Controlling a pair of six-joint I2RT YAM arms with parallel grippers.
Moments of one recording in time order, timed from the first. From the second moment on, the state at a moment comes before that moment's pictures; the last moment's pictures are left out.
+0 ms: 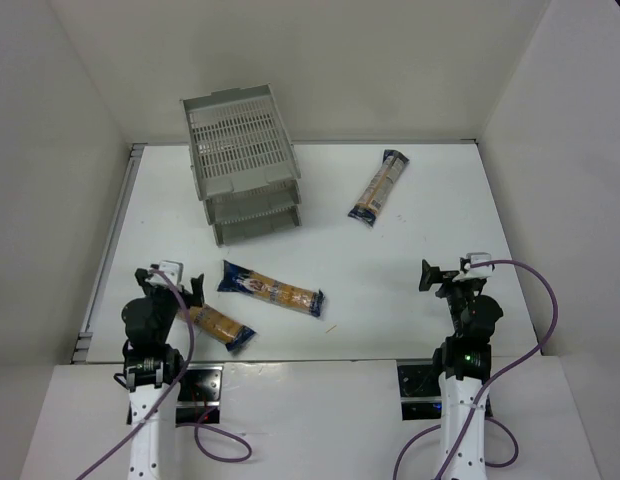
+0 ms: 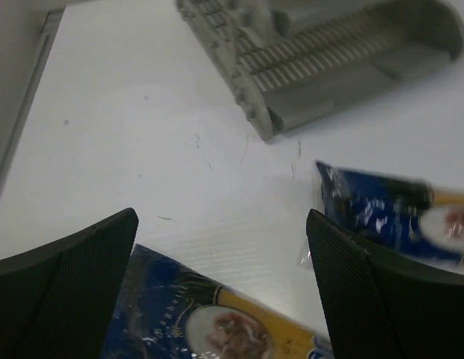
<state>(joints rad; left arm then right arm) 0.19 0.01 0.04 -0.14 0.24 0.10 -0.25 0.02 0.03 -0.02 -0.27 0.01</state>
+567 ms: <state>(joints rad) 0.19 0.01 0.13 -0.22 0.54 1.60 -0.25 0.02 0.07 -0.21 -0.81 -0.85</state>
